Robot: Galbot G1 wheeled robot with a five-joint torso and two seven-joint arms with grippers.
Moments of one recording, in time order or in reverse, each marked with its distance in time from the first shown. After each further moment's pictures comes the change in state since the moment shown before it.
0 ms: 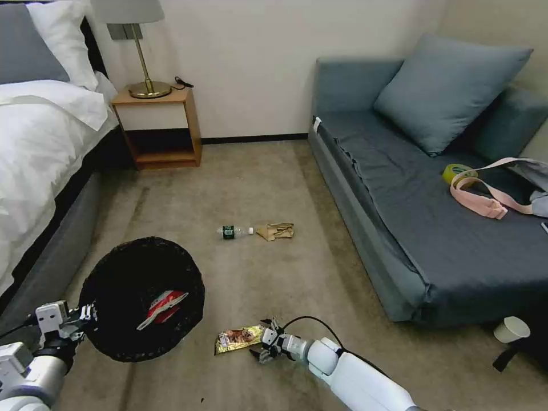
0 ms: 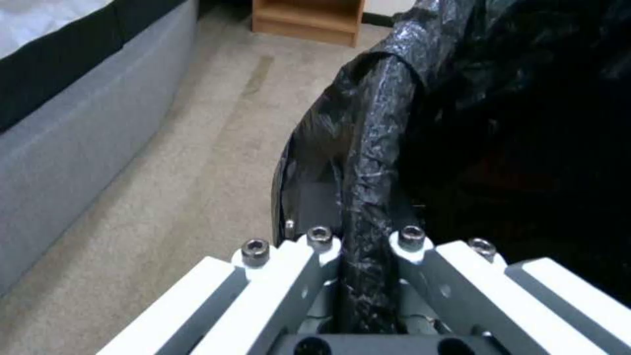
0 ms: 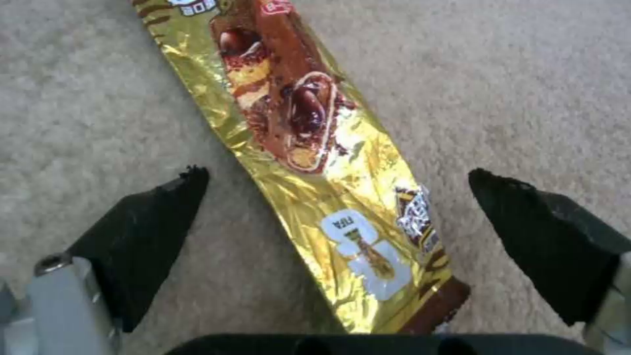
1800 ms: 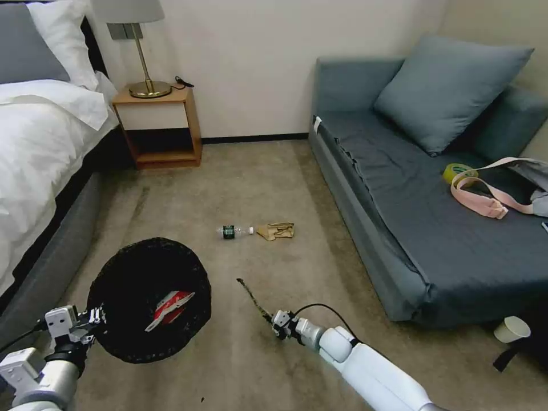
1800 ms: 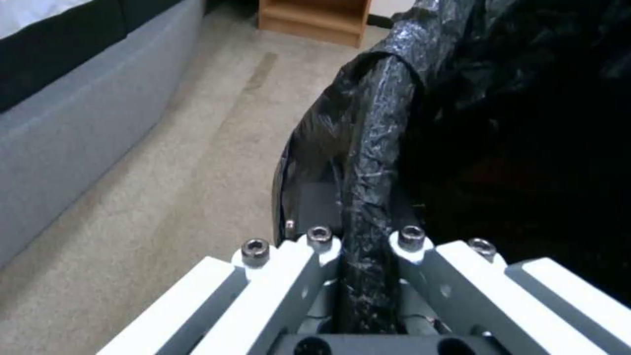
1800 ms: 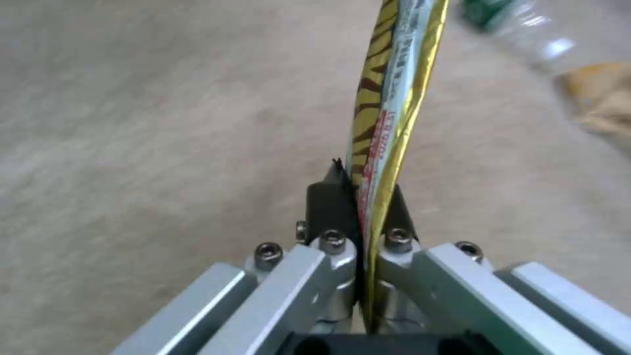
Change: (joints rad) left arm -0.008 -0.086 0.028 -0.027 0.052 0.003 -0.016; right arm -0.016 -0.123 0.111 0.191 0.134 0.003 0.000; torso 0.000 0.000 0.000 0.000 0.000
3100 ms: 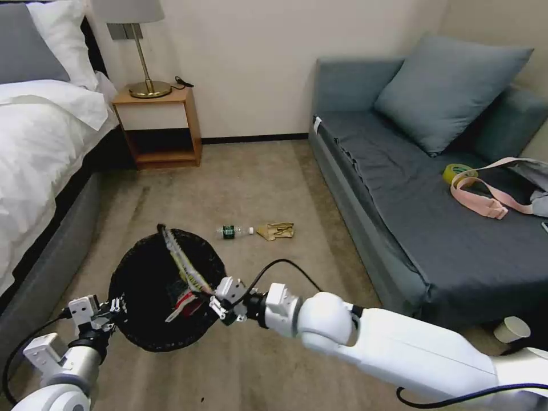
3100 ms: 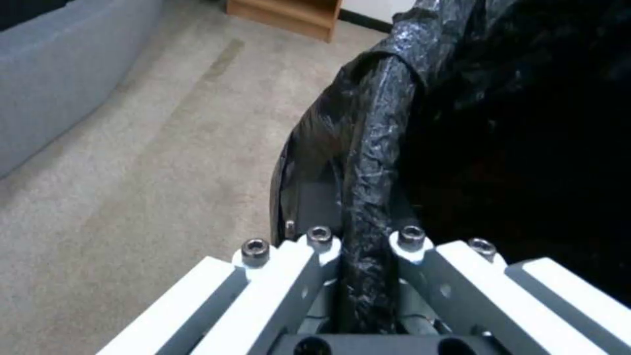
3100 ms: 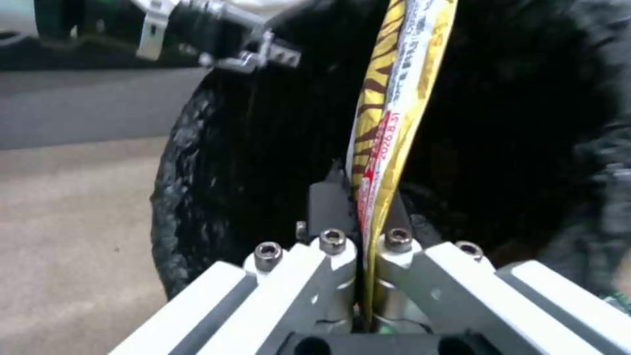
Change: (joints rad) left arm -0.062 0.003 0.086 -0.003 -0.058 0.037 -0.047; right arm 0.359 -0.217 -0.513 0.843 0.542 -0.377 0.231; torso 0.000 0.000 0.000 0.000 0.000
